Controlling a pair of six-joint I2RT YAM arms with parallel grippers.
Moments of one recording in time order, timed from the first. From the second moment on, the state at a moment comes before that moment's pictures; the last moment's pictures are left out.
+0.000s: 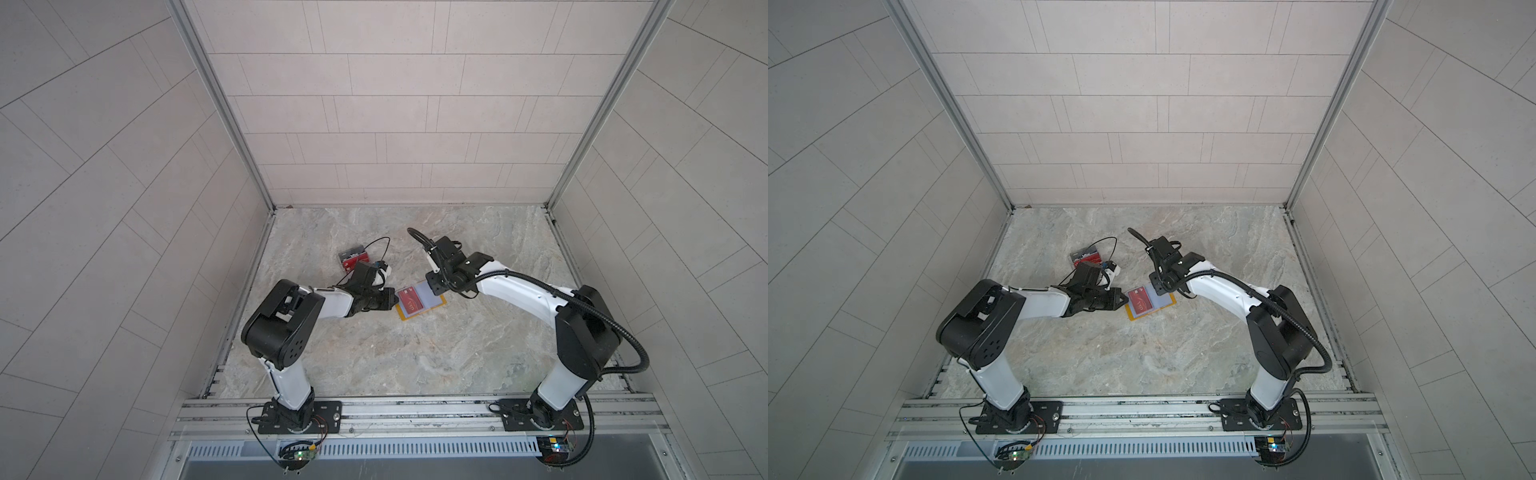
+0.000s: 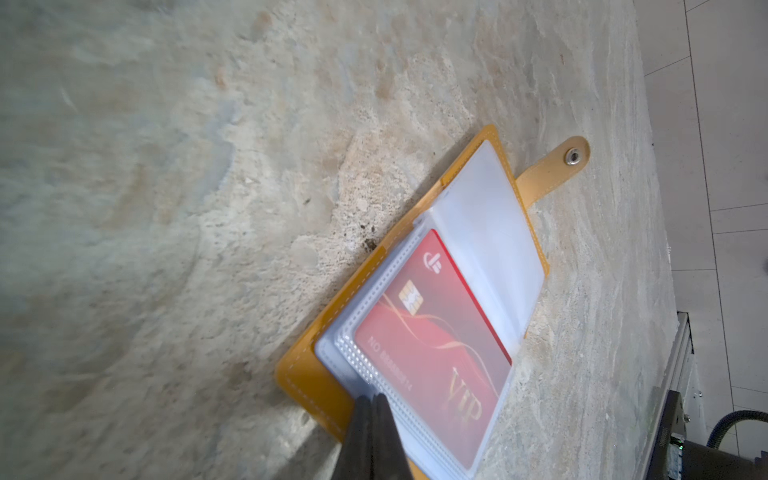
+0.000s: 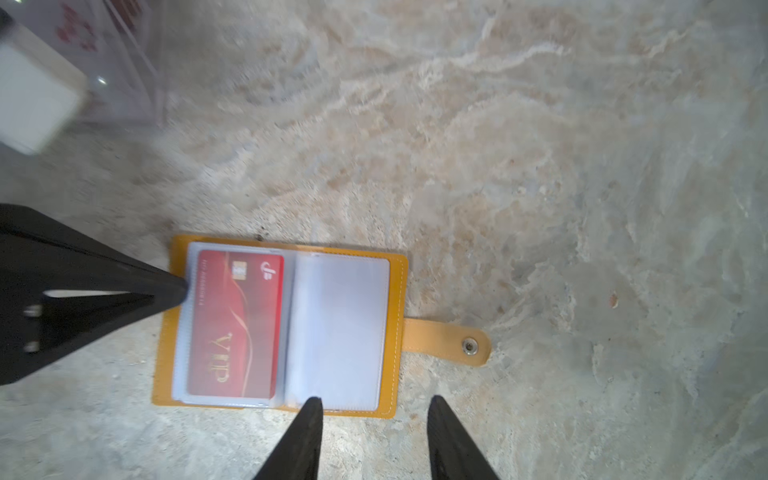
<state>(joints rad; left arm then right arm) -0.46 1.76 0.75 0.13 0.46 -0.41 0.63 1.68 1.28 -0.62 0.12 0.14</state>
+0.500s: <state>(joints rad) -0.47 1.78 0.82 0.03 0.45 -0.36 0.63 1.81 1.26 -0.56 -0.13 0.20</state>
